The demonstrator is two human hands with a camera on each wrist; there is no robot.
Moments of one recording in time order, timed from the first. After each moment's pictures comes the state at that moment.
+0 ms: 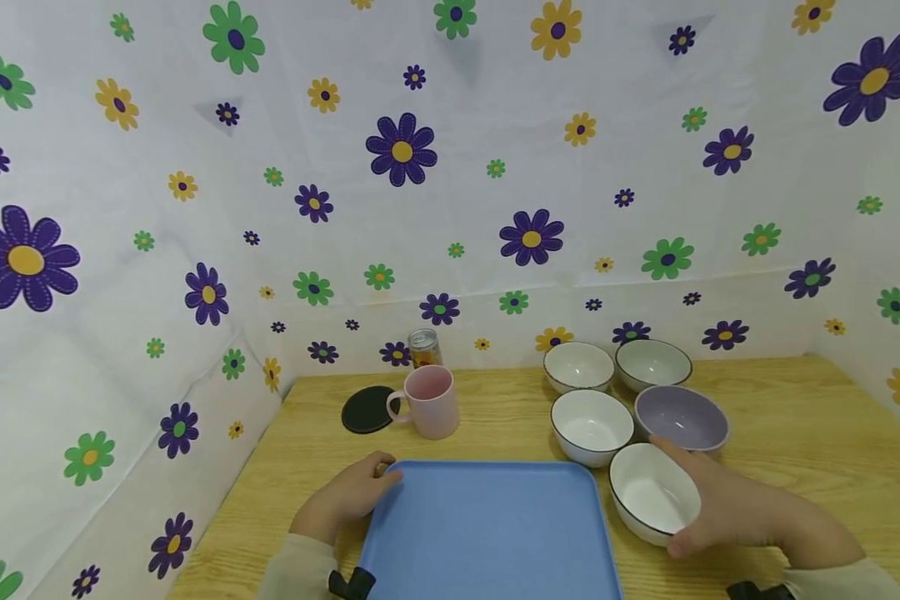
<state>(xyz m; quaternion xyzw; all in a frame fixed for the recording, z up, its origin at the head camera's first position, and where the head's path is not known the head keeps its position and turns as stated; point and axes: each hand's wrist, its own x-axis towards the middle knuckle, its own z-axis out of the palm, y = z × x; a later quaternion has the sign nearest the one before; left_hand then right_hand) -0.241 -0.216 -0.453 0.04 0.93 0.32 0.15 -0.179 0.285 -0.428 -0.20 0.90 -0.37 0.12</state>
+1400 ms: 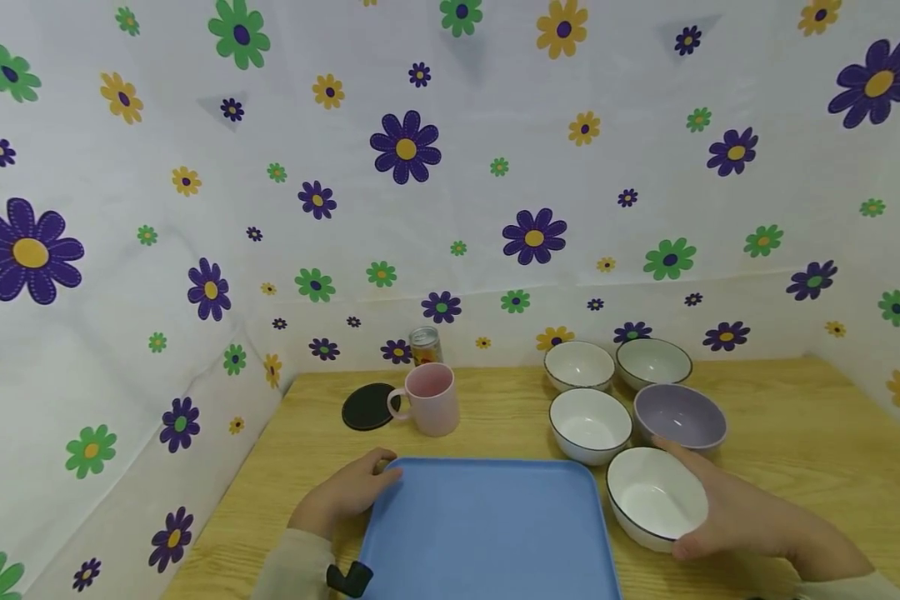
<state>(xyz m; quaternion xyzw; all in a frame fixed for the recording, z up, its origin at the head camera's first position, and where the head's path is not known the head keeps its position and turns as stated) -0.245 -0.223 -0.459 0.05 0.92 0.35 0.16 -0.173 0.295 -0.442 -0.23 0.88 -0.41 0.09</state>
